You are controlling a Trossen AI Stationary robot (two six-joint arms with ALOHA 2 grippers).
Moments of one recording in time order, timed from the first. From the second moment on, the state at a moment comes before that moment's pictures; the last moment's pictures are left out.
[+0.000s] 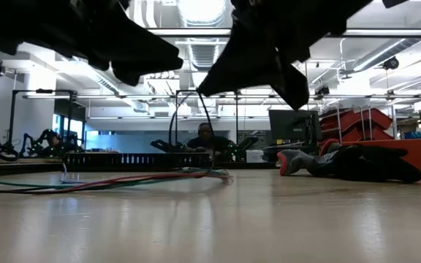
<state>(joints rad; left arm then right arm) -0.41 1.48 0.54 0.70 -0.39 -0.09 0.43 1.90 1.09 0.09 0.49 0.84</state>
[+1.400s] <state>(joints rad) -0.35 1.42 0.47 0.59 -0.01 0.09 0.45 2.17 1.32 0.22 0.59 1.02</state>
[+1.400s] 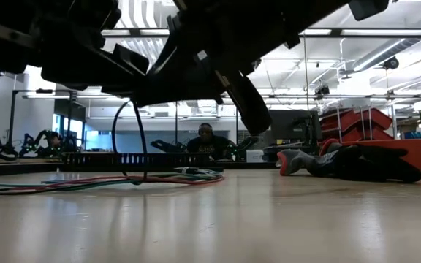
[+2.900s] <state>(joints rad) -0.34 1.57 0.52 0.61 0.05 0.29 0.45 2.17 1.32 0.17 0.55 1.17</state>
